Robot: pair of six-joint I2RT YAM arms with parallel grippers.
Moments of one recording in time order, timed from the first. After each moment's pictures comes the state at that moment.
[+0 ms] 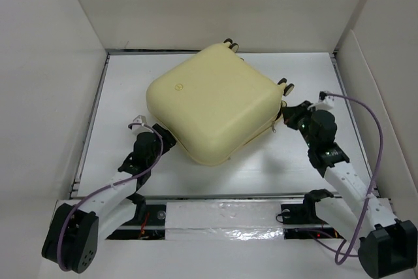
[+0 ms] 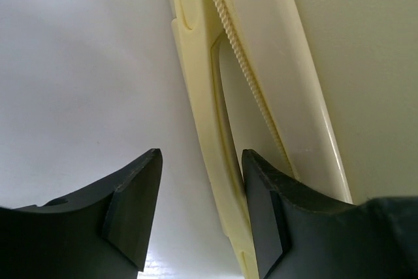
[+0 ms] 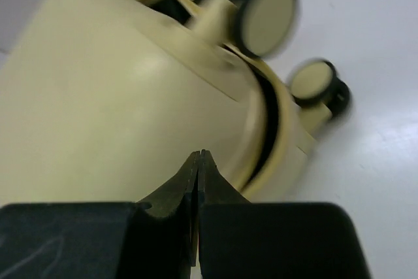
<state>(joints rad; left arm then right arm) -0.38 0.89 0.20 0.21 -0.18 -0.88 0.25 0.83 0.56 0.12 0.07 0.66</state>
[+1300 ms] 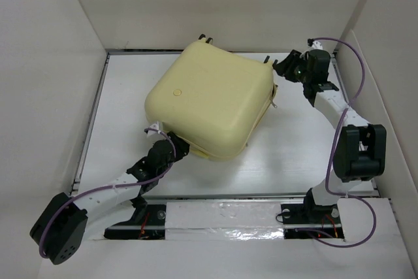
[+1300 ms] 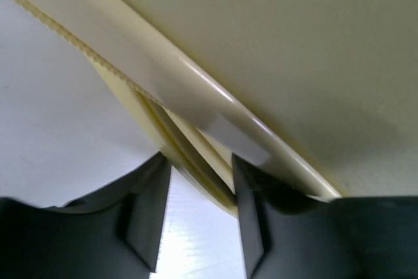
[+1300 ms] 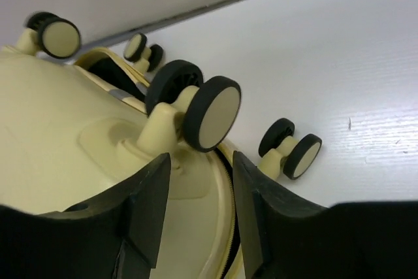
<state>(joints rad) -0.70 0.90 0.19 0.22 -0.36 -0.94 0.05 1.65 1.23 0.09 -0.25 0.49</state>
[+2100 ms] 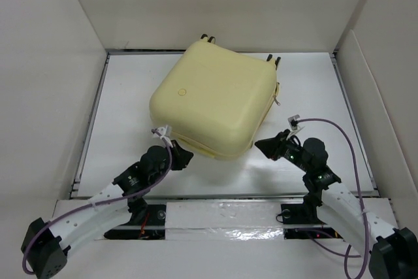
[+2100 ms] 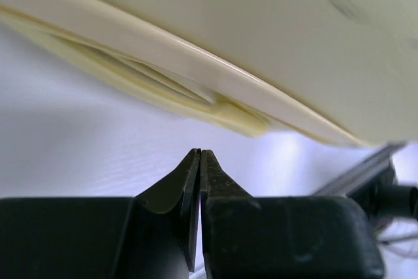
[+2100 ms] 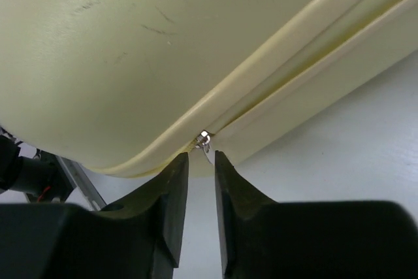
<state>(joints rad) -0.77 0.60 0.24 -0.10 -0.17 -0.80 0.39 0.64 0.17 0.34 -0.40 0.54</state>
